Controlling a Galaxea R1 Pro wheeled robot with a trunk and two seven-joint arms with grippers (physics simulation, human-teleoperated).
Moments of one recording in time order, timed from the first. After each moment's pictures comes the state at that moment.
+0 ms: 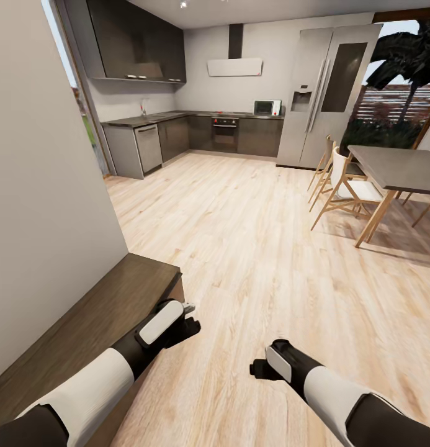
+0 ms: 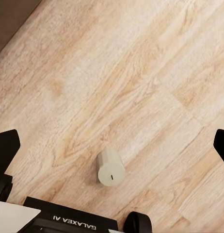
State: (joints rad) left arm -0.82 -0.04 -0.67 -0.81 1.50 0.53 1.02; right arm -0.82 0.05 0.73 -0.22 -0.89 0.57 -0.23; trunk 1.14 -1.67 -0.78
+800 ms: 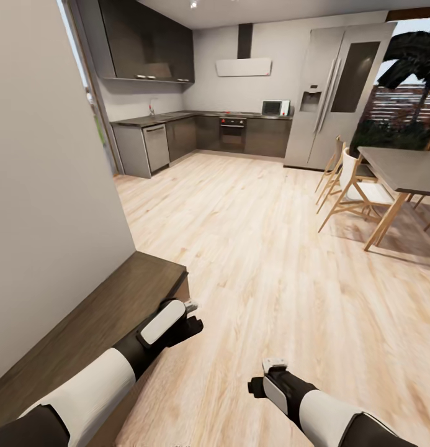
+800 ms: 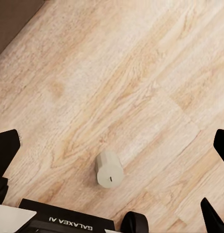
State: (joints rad) left arm -0.82 -0.05 -0.68 -0.83 1.50 0.53 1.02; right arm -0.74 0.10 0.73 -0.13 -0.74 0.33 -0.20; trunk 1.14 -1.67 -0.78
